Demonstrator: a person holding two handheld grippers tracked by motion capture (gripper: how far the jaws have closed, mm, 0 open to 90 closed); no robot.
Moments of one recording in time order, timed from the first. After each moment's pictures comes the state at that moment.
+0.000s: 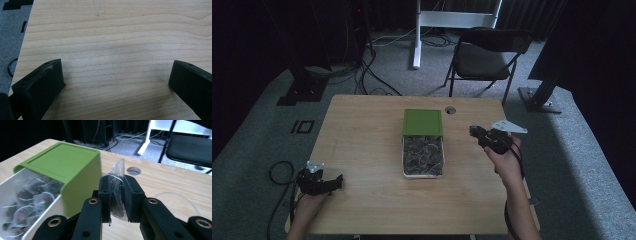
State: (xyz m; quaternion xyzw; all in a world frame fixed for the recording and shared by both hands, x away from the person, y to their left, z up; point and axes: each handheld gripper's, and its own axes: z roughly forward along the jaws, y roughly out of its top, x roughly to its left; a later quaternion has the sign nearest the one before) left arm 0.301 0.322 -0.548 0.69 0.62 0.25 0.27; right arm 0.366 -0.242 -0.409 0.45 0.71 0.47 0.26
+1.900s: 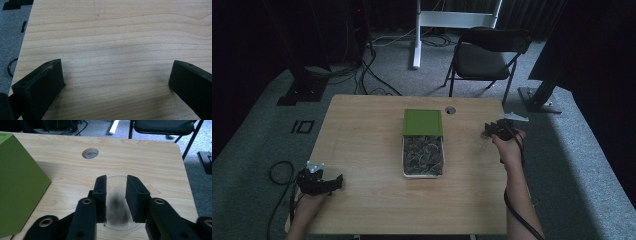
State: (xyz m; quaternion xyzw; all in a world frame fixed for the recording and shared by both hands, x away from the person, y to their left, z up) left arm 0.301 0.322 -0.548 0.69 0.62 0.25 0.27; right arm 0.435 -0.286 -0.451 0.57 0.68 0.39 0.26
